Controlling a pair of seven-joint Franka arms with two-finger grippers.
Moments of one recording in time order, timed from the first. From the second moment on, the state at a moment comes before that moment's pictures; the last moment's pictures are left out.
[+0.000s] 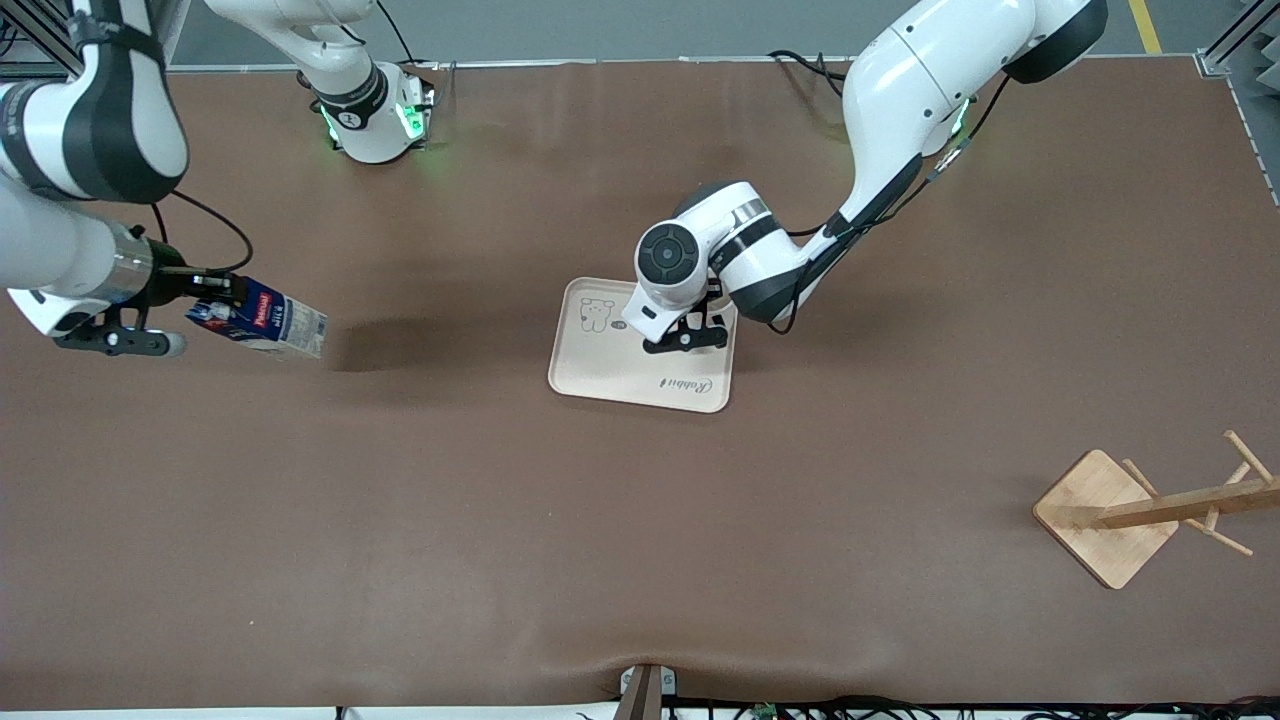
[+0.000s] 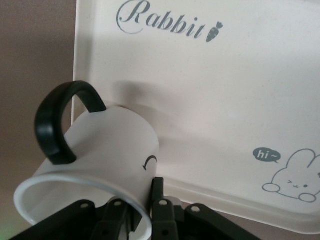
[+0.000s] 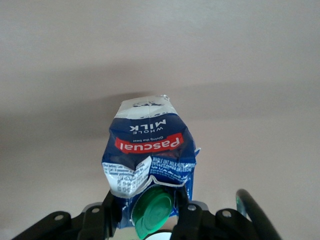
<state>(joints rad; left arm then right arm) -0.27 0.75 -0.65 -1.63 0.30 2.00 -1.11 0.04 0.03 -0.01 -1.89 -0.02 1.64 0.11</state>
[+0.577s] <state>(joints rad) -0.26 0.77 -0.64 -1.54 0.32 2.00 -1.11 0.29 0.07 -0.01 -1.70 -0.02 1.54 0.32</state>
